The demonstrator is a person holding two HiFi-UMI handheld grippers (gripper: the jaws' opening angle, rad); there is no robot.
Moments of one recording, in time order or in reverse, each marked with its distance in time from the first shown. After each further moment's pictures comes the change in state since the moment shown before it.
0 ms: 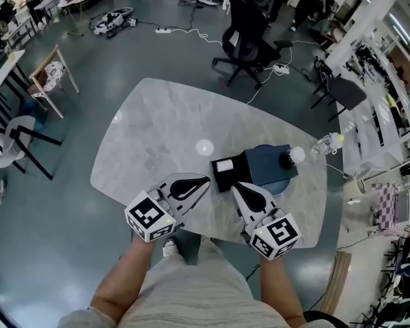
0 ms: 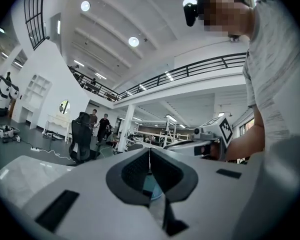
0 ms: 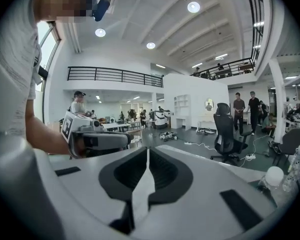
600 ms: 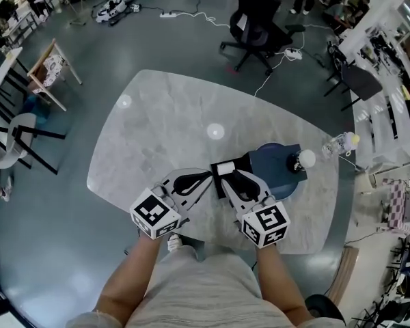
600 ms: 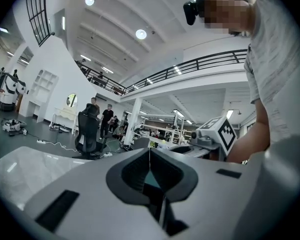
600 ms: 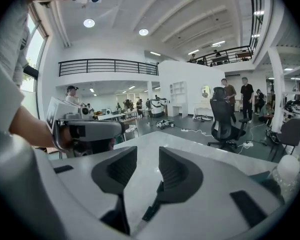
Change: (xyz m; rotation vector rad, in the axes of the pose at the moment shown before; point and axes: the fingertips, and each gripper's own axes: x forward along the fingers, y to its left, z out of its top) left arm 0.049 0.051 -0.035 -0.046 0.069 0.071; right arm 0.064 -0.063 -0.055 0.057 0.145 -0.021
